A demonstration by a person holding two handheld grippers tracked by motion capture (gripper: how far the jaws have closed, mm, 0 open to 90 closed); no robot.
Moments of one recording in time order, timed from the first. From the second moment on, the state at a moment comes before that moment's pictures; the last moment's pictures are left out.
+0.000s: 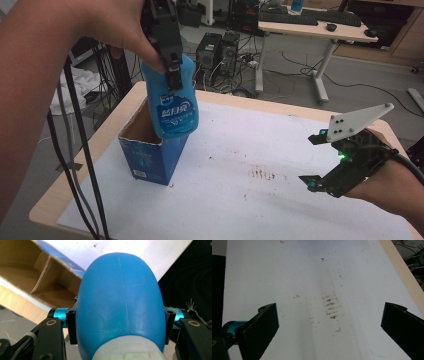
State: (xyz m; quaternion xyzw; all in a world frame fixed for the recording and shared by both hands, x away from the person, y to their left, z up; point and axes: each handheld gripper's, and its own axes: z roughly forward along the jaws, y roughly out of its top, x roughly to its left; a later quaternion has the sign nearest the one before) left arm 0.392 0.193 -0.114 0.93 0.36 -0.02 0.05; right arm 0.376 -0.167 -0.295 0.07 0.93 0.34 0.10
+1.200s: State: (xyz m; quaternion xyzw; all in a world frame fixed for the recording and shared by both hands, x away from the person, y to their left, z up) left arm 0.427 0.249 -0.164 0.83 0.56 -0.03 0.00; right arm 0.379 -0.164 -0.301 0.06 0.94 0.32 0.10
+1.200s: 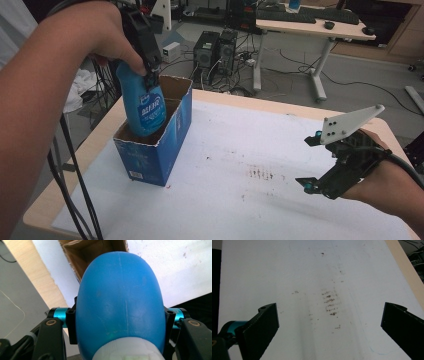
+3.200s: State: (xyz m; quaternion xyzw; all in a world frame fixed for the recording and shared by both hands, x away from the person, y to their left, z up) left arm 0.443 0.252 -0.299 0.95 0.31 -0.04 0.00; right arm 0.378 -0.155 -0.316 0.07 0.95 0.29 0.09
